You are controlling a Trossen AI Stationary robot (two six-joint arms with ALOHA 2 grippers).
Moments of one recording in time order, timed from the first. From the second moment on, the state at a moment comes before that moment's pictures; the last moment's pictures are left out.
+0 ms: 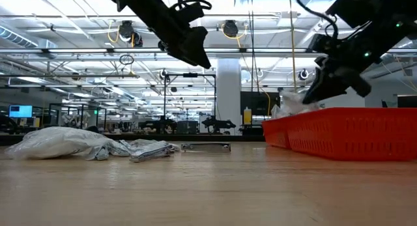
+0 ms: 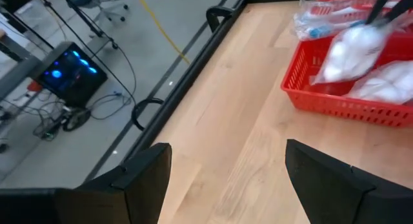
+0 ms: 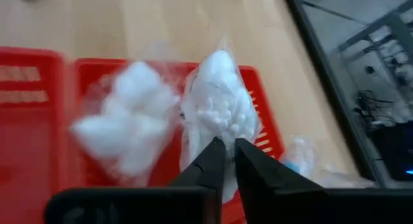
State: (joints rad) left arm 0.09 1.58 1.10 -0.10 -0.53 0.05; right arm -0.01 0.91 0.41 -0.24 0.47 -0.14
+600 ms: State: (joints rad) left arm 0.12 1.58 1.10 -0.19 -0.51 -0.01; right arm 0.00 0.80 0.41 -0.09 0.29 0.00
